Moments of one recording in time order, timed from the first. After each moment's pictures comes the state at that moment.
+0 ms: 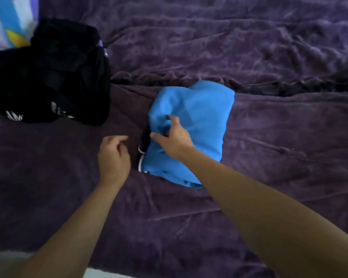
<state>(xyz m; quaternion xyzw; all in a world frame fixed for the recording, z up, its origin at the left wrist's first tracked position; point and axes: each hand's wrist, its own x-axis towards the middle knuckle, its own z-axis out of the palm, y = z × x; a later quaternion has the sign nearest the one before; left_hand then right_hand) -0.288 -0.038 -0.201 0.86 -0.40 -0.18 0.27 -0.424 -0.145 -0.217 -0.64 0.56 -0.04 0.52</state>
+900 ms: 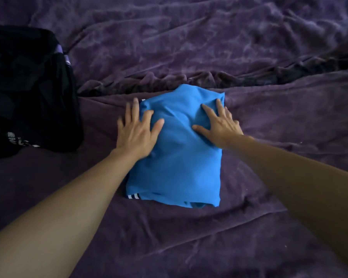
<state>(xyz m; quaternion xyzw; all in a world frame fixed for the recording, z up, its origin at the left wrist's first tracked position) -0.299 -0.179 -0.282 0.76 -0.63 -0.17 -0.01 -0.537 -0.245 -0.299 -0.73 0.61 0.12 0.30</state>
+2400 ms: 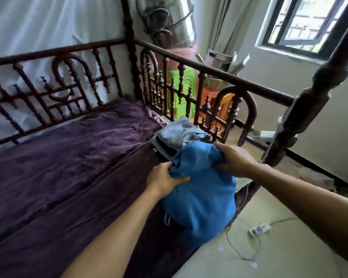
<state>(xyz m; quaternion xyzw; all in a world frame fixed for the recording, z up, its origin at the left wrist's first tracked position) -0.918 -0.003 0.101 0.43 -0.77 -0.42 0.19 -1.151 0.089 0.156 -0.64 0.76 -0.10 0.06</state>
